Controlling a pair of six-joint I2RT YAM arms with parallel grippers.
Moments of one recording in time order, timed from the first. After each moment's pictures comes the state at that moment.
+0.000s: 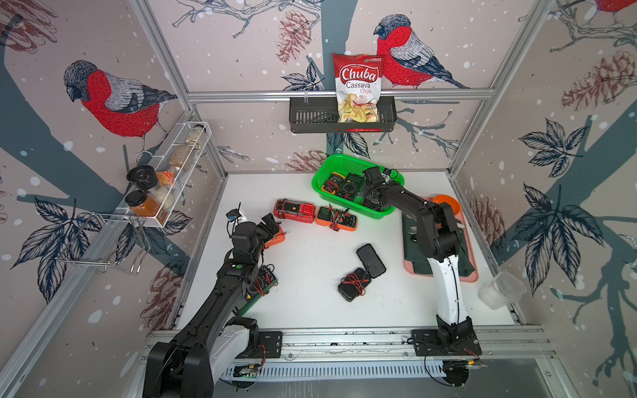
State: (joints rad) left arm -0.12 0.98 0.49 0.10 -0.16 -0.65; right arm 0.44 2.31 1.84 -0.52 0.38 0.71
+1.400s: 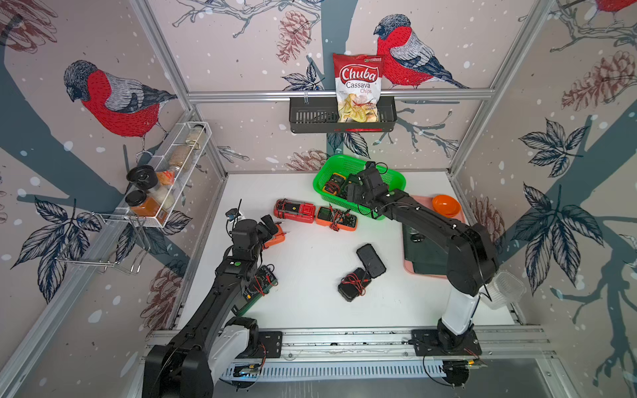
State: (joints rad) left arm -0.12 0.99 0.55 -0.03 -0.18 -0.65; right arm 0.65 1.85 1.50 -0.37 0.34 0.36
